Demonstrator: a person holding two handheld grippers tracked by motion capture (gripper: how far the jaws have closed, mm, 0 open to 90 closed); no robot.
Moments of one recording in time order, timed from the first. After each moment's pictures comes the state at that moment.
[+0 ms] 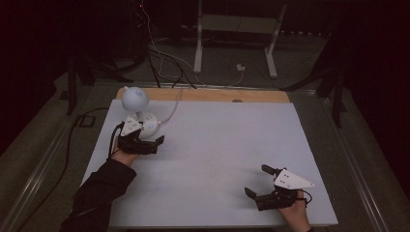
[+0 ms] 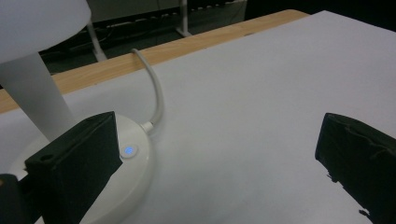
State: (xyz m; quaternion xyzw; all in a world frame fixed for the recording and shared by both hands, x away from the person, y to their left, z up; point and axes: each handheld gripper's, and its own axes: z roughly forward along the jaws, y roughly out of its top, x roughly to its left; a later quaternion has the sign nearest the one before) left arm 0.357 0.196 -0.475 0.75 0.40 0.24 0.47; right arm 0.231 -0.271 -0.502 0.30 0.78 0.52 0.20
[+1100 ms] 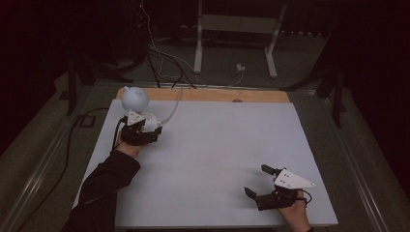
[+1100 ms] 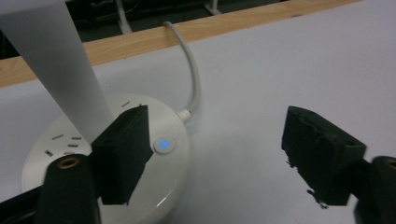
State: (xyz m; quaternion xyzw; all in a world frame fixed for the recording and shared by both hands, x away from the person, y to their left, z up) left arm 0.391 0.196 -0.490 0.74 0.47 0.24 0.42; right arm 0.232 -0.272 -0.502 0.30 0.78 0.52 0.19
